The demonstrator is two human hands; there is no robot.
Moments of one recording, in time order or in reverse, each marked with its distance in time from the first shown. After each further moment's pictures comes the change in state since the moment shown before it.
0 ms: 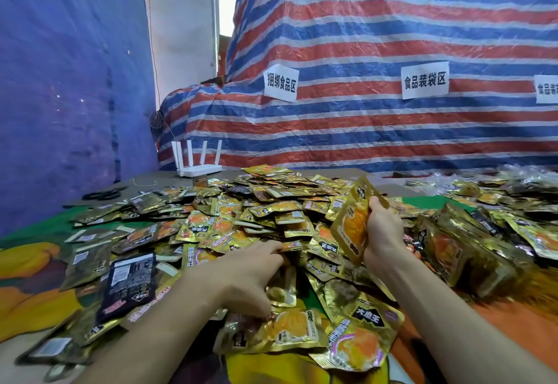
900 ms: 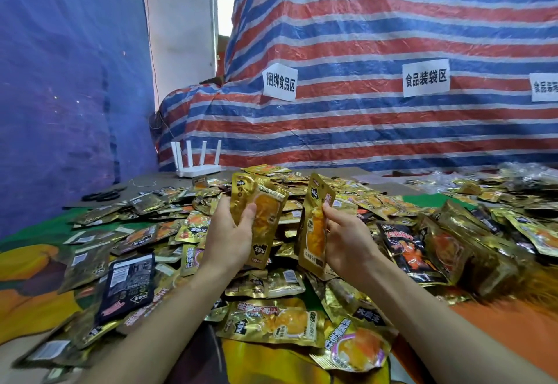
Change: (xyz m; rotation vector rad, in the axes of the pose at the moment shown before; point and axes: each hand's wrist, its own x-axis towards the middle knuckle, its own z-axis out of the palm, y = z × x) left_hand 0.021 -0.010 0.004 -1.066 1.046 -0.281; right_hand -0.037 0.019 0.019 0.039 -0.550 0.149
